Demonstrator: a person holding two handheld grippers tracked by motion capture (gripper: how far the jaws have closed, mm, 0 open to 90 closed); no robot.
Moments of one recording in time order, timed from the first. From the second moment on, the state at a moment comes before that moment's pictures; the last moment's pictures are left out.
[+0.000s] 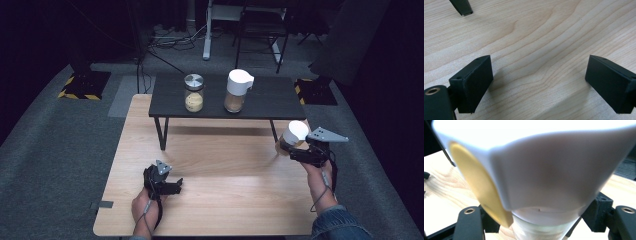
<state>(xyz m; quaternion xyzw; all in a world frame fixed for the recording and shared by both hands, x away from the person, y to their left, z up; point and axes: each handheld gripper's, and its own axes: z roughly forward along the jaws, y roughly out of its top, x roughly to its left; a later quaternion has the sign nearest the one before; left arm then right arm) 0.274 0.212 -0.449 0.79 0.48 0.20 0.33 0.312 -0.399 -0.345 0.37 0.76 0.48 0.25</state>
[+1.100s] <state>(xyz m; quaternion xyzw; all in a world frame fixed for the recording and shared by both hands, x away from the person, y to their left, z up) 0.274 0.212 -0.449 0.79 0.48 0.20 0.33 0.327 -0.382 -0.262 0.34 0.76 0.49 0.27</state>
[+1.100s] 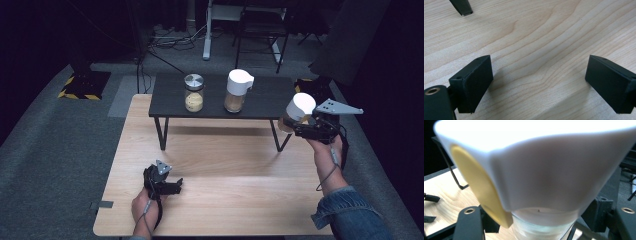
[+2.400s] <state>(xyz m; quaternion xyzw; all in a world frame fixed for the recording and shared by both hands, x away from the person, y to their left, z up) 0.274 0.212 -0.449 0.79 0.49 0.20 0.33 0.401 -0.328 -0.237 0.34 0.78 0.47 0.26</state>
